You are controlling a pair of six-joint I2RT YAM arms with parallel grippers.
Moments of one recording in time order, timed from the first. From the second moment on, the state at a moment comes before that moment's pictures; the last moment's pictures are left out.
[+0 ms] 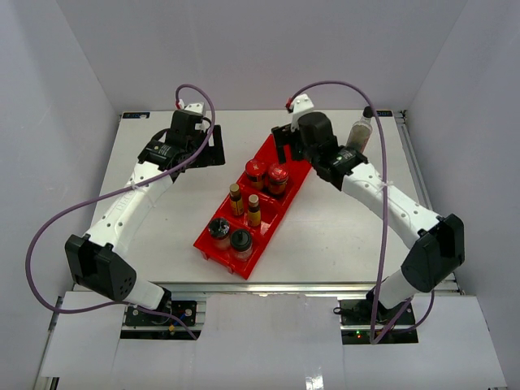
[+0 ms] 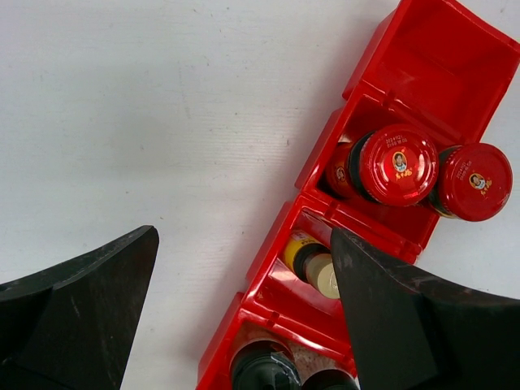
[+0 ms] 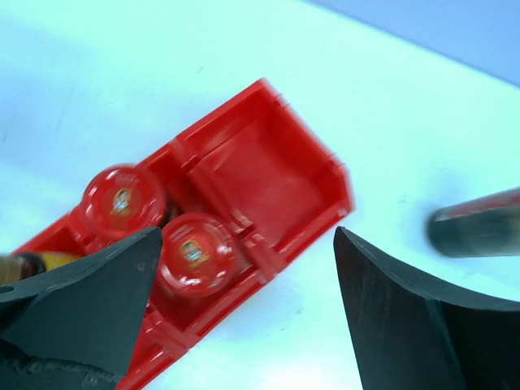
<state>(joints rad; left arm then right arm) -0.40 1.45 1.48 -0.74 -0.19 -0.34 0.65 1.54 1.43 -0.34 0.25 0.04</state>
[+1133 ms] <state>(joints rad) -0.40 1.38 1.38 -0.73 -0.12 -0.28 0.09 1.80 1.77 -0.48 0.18 0.03</state>
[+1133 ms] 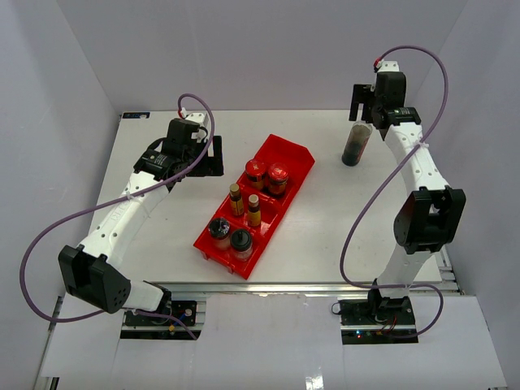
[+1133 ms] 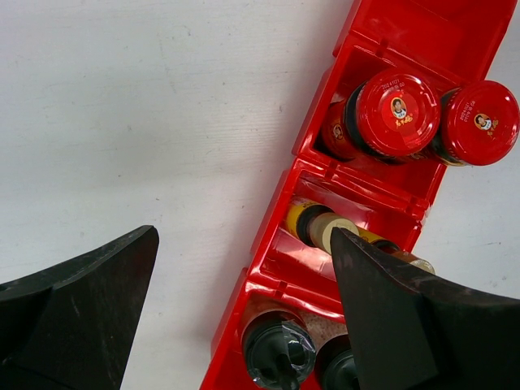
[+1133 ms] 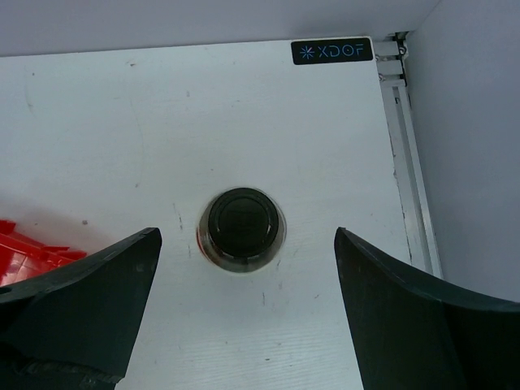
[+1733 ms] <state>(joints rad) -0.40 1.39 1.37 -0.70 -0.12 -0.28 0.08 1.90 1.69 -0.38 0.13 -0.01</state>
